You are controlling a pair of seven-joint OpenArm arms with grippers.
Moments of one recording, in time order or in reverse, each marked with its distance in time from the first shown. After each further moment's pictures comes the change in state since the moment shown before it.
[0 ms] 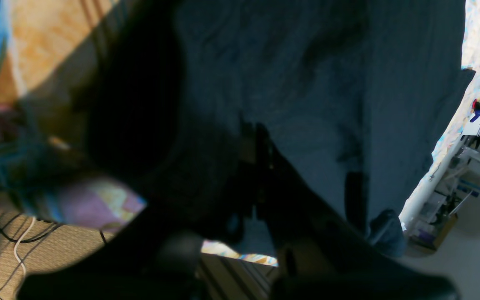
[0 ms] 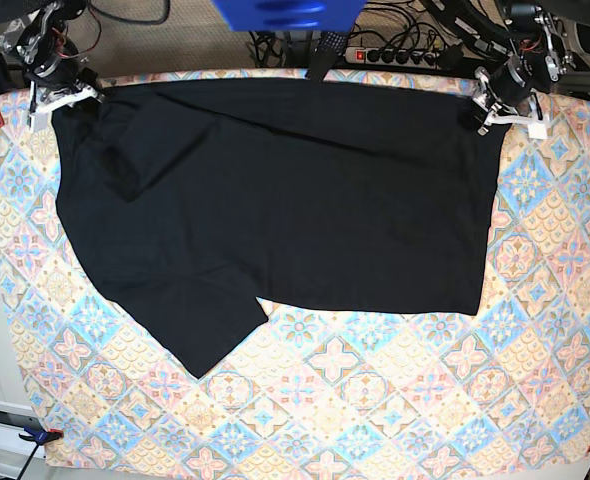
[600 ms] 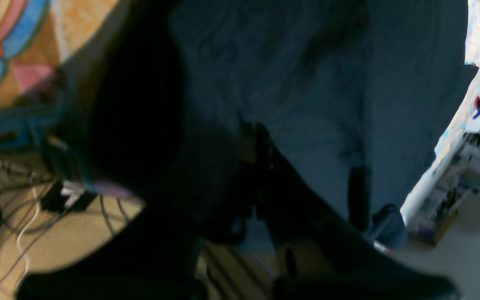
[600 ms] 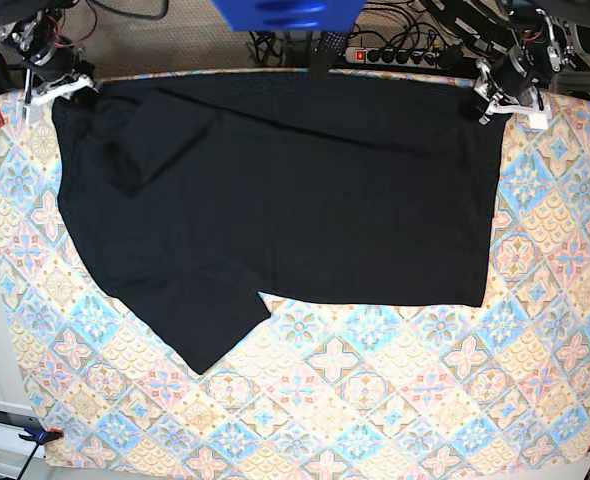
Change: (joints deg) left arm 2.4 -0.4 -0.2 0.2 -0.9 -0.3 2.7; right arm -3.6 0.2 1.0 1.7 2.3 2.7 0.7
